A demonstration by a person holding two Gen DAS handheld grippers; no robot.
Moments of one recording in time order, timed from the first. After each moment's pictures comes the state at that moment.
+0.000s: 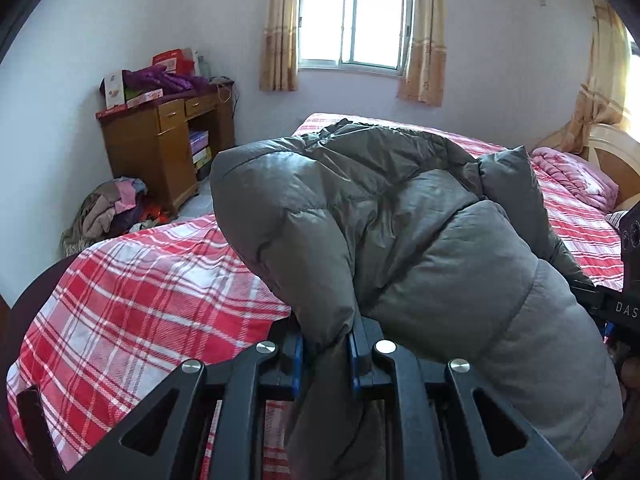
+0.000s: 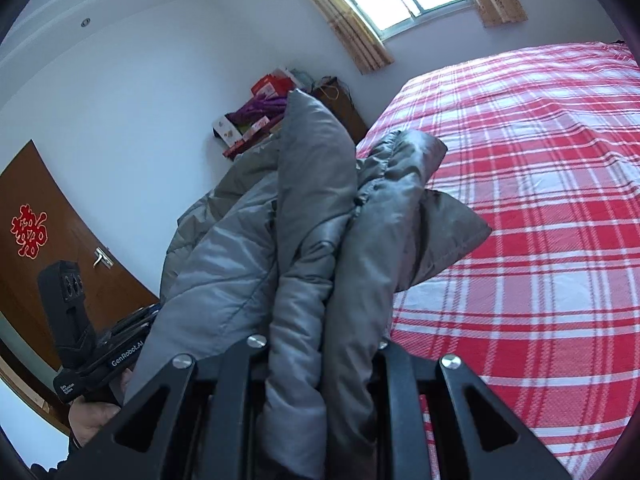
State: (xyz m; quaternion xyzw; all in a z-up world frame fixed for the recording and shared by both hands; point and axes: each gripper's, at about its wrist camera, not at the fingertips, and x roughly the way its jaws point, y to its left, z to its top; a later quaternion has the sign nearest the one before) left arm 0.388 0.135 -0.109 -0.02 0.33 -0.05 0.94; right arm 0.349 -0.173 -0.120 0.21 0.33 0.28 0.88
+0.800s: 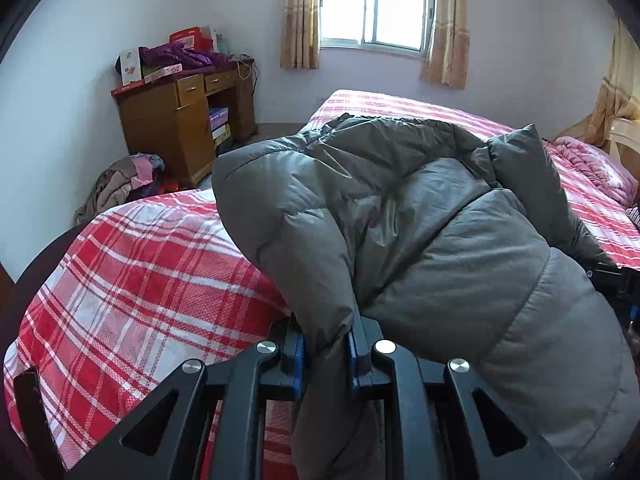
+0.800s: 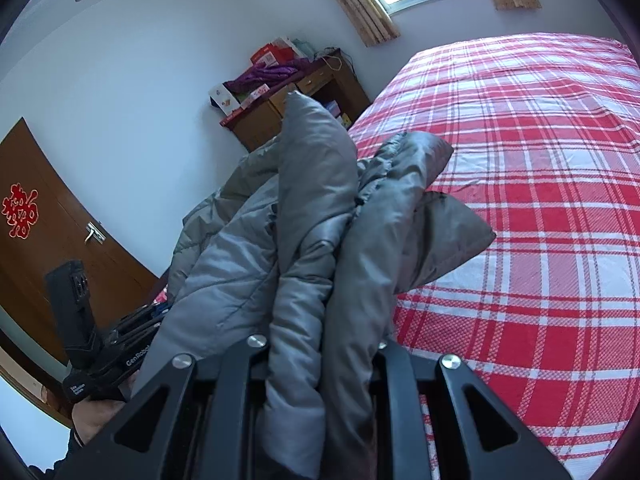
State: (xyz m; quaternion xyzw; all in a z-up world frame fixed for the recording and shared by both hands) left arm 0.397 0.179 -0.158 -0.02 0.36 -0.02 0.93; right arm 0.382 -0.132 -0.147 0.18 0.37 0.29 0.86
